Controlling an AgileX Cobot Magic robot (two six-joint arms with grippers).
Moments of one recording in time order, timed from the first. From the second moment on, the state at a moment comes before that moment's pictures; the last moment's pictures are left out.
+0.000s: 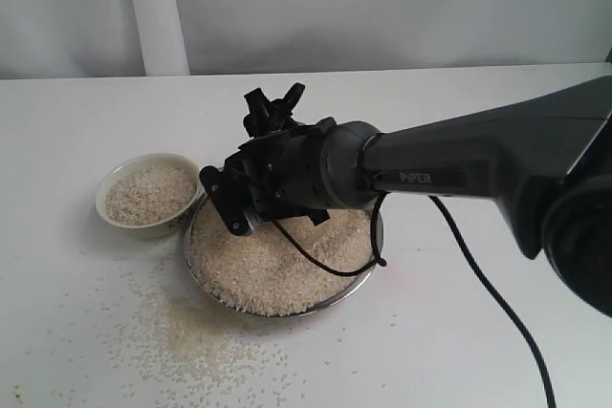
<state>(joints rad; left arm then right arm) 0.07 0.00 0.00 0.19 0.34 -0.34 0.84 2.24 -1.51 -1.30 0.64 -0.24</state>
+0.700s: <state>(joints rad) 0.07 0.00 0.00 0.19 0.34 -0.34 0.93 2.24 -1.51 -1.18 0.65 -0.33</state>
